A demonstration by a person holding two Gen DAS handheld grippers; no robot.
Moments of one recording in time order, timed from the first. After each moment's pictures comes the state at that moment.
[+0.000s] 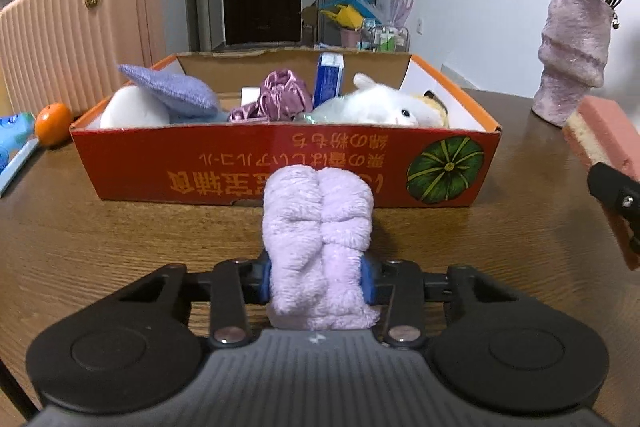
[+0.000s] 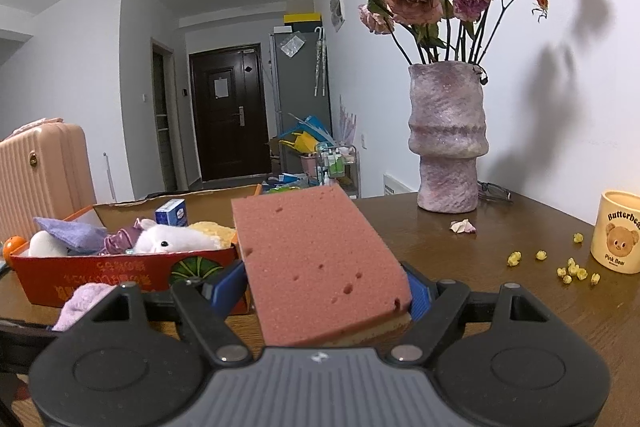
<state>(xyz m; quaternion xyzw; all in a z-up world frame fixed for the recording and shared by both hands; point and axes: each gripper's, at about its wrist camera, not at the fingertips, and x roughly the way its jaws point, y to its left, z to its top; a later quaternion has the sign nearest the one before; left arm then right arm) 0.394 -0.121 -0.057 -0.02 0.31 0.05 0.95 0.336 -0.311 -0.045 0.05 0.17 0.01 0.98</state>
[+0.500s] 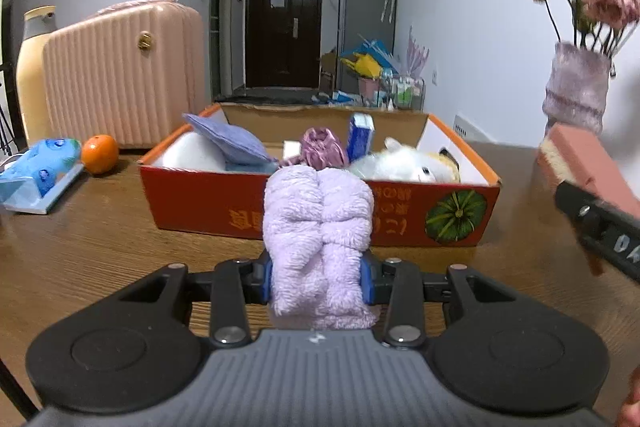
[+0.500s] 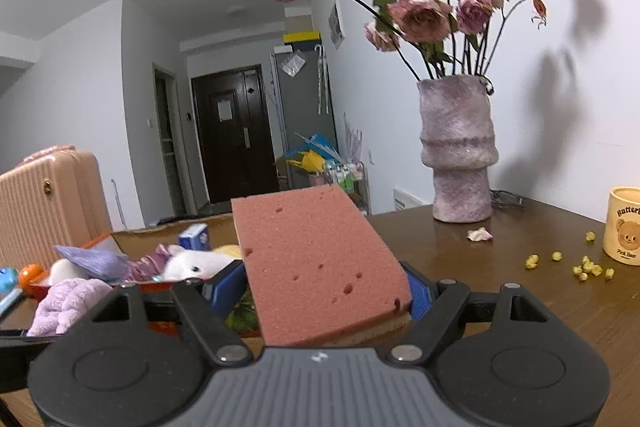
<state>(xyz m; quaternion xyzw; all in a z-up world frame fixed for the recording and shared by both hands) 0.349 -0.100 -0.026 -0.04 0.24 0.08 0.97 0.328 -0.295 -0.038 0.08 0.14 0.02 0.99</state>
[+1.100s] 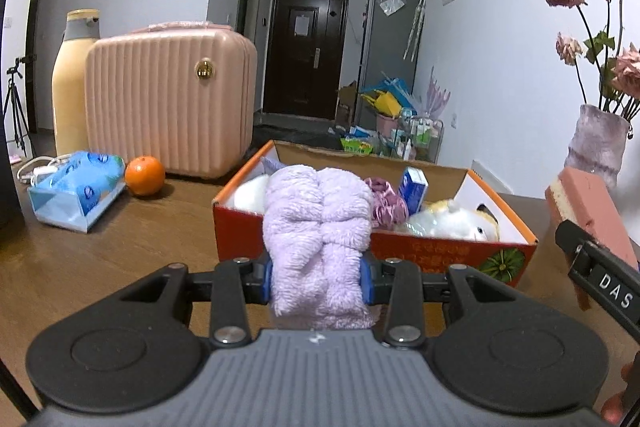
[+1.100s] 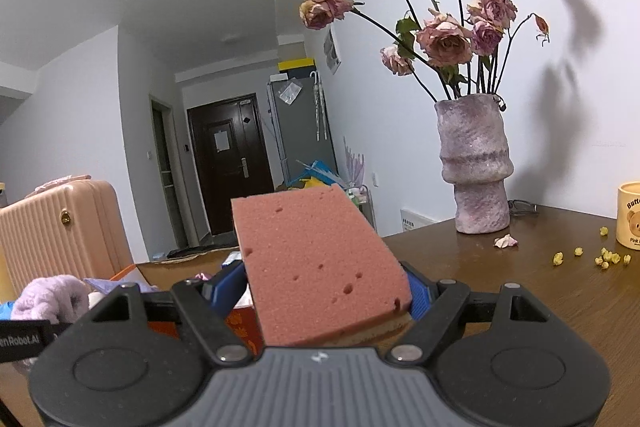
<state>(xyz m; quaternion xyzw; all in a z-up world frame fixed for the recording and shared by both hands) 0.332 -0.038 -0.003 -0.07 0.19 0.10 0.97 0.314 -0.238 -0.031 0.10 0.09 0.01 0.99</state>
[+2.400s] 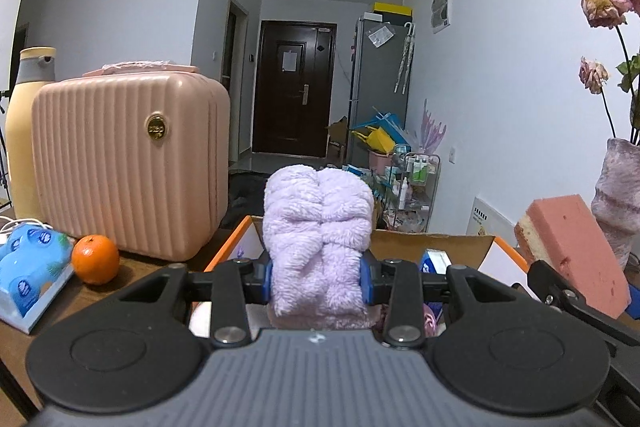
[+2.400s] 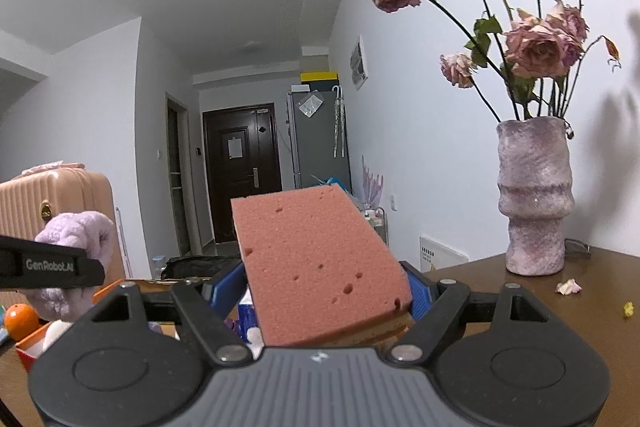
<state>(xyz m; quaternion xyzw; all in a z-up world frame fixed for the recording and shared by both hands) 0.444 -0.018 0.008 -0.05 0.14 0.09 0.99 0.412 -0.185 -0.036 0.06 0.06 0.02 1.00</state>
